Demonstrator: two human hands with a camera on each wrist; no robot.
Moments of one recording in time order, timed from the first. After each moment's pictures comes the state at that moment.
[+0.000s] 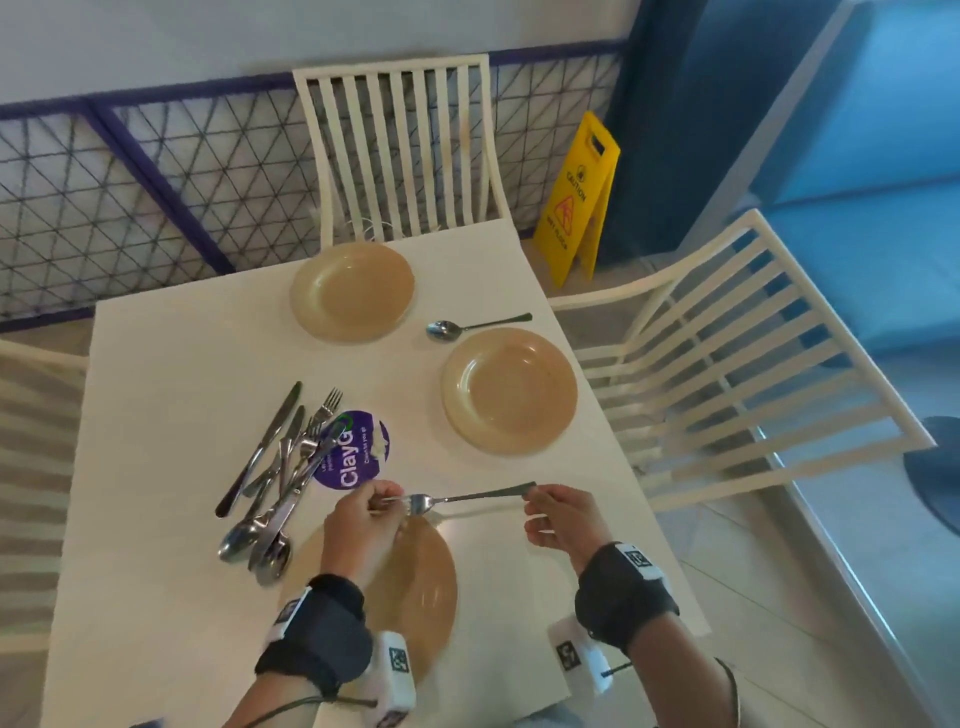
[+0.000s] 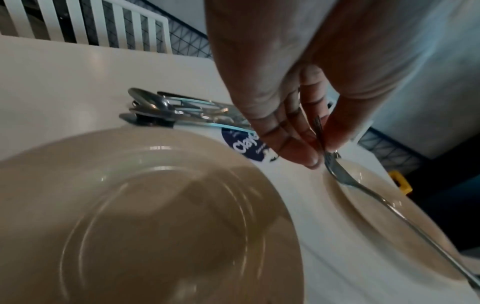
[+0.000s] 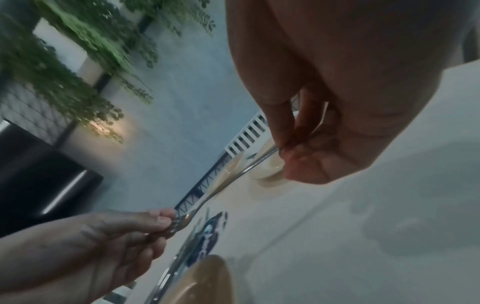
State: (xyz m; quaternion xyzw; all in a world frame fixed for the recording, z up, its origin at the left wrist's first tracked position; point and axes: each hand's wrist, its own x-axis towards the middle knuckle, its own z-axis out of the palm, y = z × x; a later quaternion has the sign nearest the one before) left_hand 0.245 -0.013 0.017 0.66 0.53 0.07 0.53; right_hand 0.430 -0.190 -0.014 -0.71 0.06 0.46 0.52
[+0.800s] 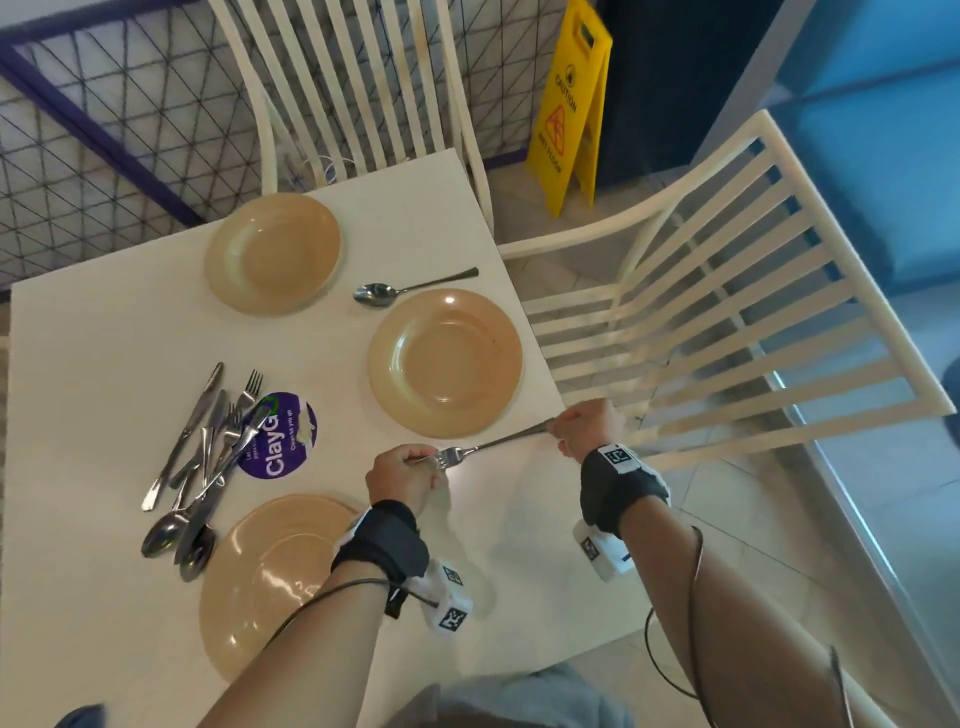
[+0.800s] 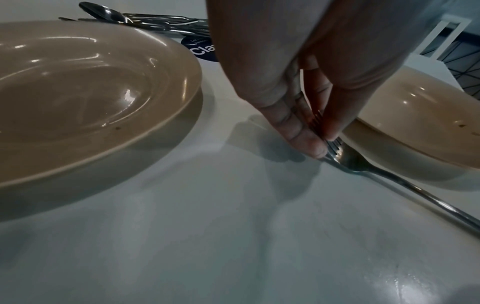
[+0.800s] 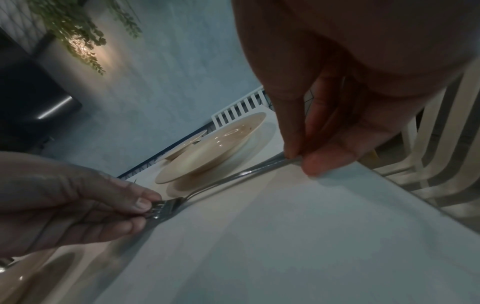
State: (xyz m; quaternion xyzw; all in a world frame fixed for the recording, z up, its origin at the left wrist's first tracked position) left_hand 0.389 -0.074 -0.069 0.56 0.64 0.03 0.53; right_hand 0.597 -0.218 -0.074 -0.88 0.01 0.36 0.31
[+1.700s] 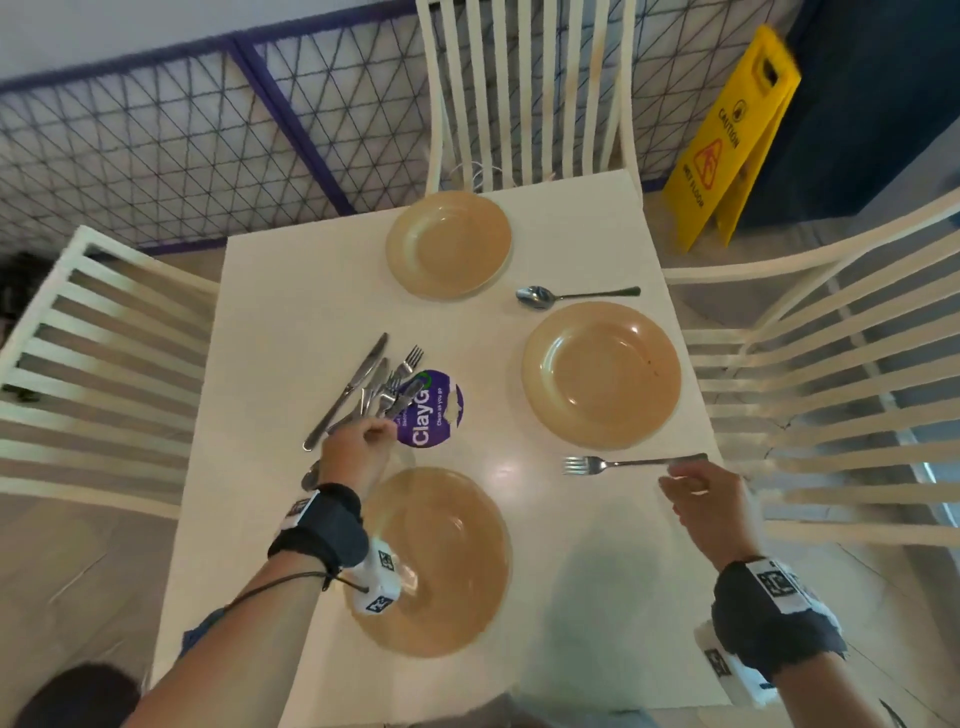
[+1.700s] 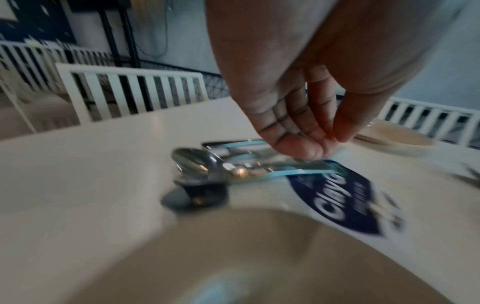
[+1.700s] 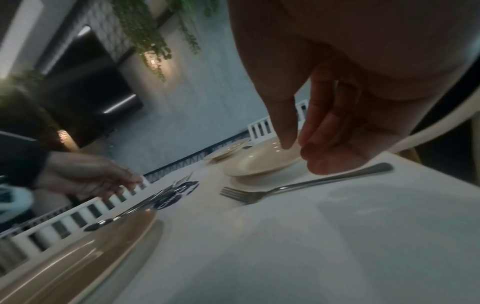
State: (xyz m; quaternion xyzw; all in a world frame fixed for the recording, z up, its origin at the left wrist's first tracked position) left_hand 0.224 0.065 -0.003 0.68 0.63 0.05 0.38; right_hand 0.515 -0.224 -0.028 -0.89 -0.13 0.31 0.31
